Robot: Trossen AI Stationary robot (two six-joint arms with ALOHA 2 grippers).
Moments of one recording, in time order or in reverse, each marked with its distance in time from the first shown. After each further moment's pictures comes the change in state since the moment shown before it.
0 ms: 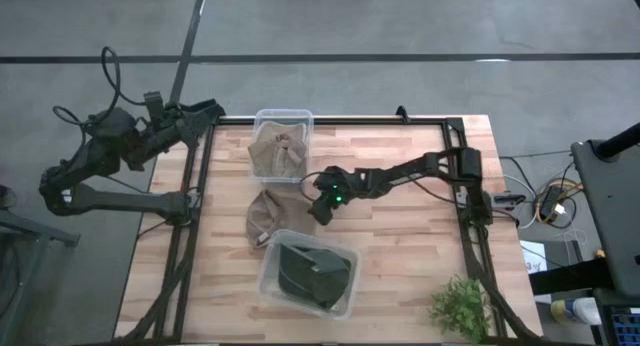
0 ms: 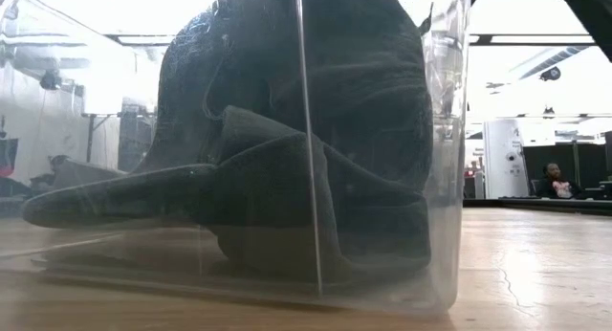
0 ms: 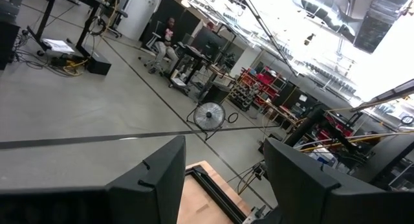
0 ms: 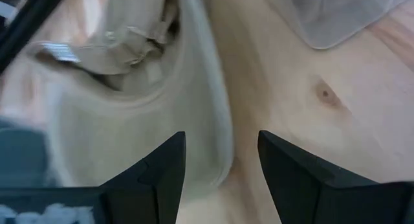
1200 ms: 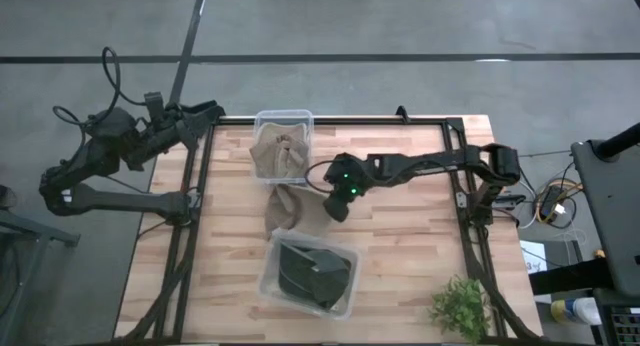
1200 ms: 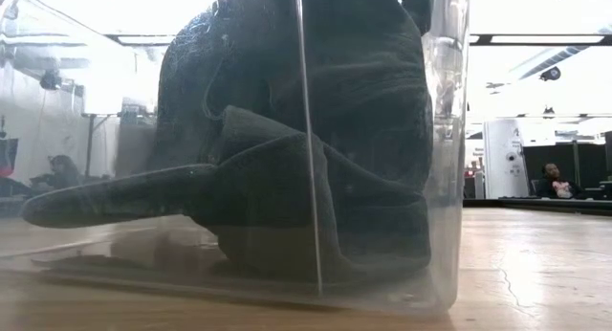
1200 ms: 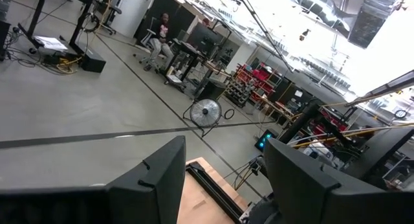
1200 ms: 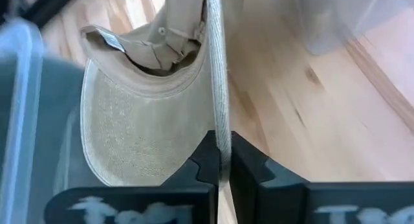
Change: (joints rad) left arm 0.000 -0.002 0.000 -0.005 0.025 0.005; right arm 0.019 -0.273 0.087 -0.469 -0.021 -0.093
